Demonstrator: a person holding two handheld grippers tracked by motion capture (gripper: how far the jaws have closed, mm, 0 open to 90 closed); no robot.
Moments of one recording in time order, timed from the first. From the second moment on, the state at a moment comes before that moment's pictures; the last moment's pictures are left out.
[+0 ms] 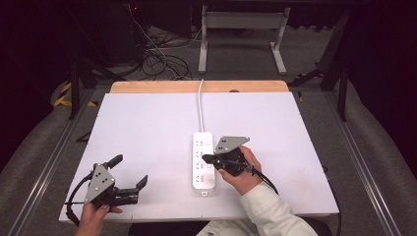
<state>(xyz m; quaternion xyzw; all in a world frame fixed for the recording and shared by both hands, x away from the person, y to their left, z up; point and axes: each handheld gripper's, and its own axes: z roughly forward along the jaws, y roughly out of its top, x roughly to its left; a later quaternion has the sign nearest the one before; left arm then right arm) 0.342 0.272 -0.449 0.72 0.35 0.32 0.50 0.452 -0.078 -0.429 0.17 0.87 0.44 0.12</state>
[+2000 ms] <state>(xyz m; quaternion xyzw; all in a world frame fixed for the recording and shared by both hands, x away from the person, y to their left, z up) 0.342 0.271 -0.449 0.72 0.35 0.32 0.50 0.495 -0.068 -0.460 0.22 0.89 0.38 0.13</state>
